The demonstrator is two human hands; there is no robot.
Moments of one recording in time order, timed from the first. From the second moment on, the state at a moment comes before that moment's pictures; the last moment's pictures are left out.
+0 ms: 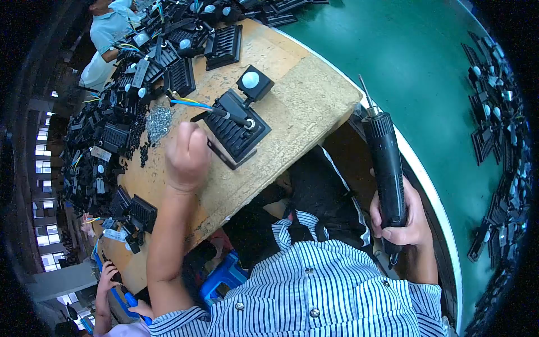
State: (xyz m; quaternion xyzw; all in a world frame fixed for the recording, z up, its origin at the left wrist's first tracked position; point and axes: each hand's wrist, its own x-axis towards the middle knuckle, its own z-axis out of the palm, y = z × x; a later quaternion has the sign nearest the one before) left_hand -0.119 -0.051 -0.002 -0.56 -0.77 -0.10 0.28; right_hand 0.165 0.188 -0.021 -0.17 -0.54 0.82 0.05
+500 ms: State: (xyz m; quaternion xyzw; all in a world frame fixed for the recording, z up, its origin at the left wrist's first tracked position) left_hand -0.120 -0.064 0.004 -0.48 -0.84 -0.27 0.03; right_hand 0.159 0.185 -0.018 -0.19 -0.55 0.82 0.05
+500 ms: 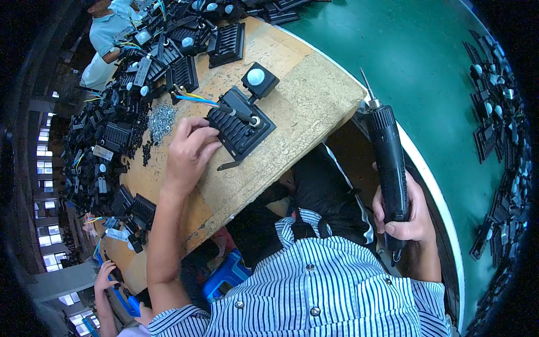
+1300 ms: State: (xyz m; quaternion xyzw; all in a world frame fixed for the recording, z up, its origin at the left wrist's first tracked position) left_hand -0.153 -0.064 0.013 -0.57 -0.81 -0.10 0.14; right_hand 0.160 0.187 -0.023 -0.19 -0.53 0.82 0.07
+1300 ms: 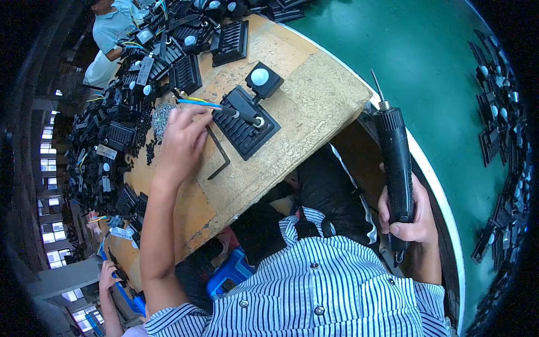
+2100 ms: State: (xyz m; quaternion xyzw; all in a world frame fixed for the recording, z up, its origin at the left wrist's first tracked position) left_hand -0.130 -0.065 -0.001 -0.56 -0.80 -0.19 0.13; right_hand 0.165 0.186 -0.030 -0.20 -0.53 0.82 0.07
